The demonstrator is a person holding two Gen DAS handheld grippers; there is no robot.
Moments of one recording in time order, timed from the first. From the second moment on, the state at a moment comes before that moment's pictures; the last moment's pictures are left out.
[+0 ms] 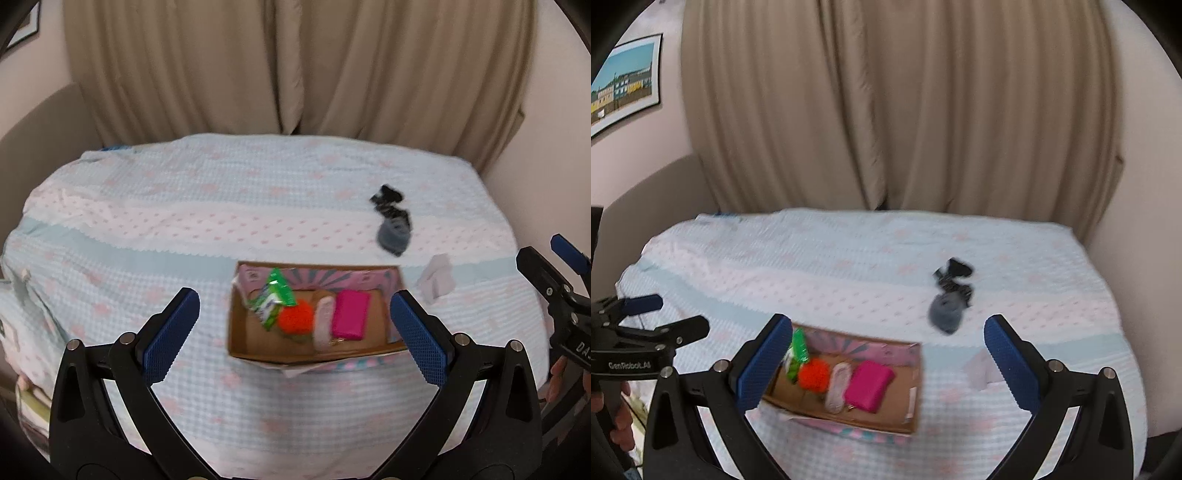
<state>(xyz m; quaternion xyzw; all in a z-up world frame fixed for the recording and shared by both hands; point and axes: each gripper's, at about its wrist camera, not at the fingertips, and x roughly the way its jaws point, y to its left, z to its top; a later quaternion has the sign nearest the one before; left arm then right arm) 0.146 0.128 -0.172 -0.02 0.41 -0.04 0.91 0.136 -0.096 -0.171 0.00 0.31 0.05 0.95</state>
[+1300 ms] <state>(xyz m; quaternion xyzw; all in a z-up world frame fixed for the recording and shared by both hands) 0.265 -0.151 -0.269 -0.02 0.42 0.03 0.91 0.219 -0.341 -0.280 -0.02 0.37 0.15 0.92</state>
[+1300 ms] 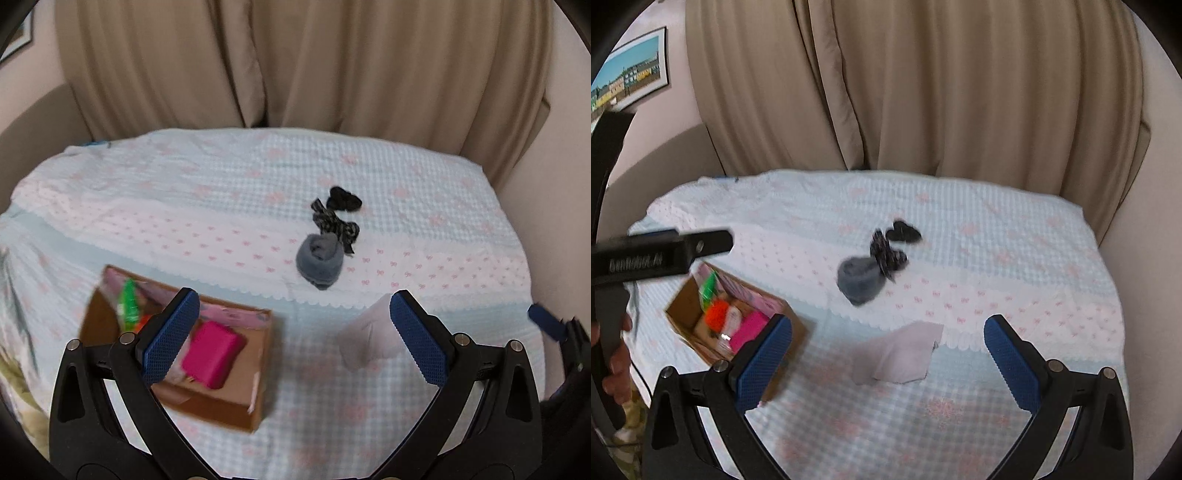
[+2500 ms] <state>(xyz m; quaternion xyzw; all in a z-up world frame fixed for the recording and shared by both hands) 0.474 -0.177 -0.521 -0.04 0.51 0.05 0.86 0.319 -0.296 -0.526 -0.11 0.43 0.20 0.87</state>
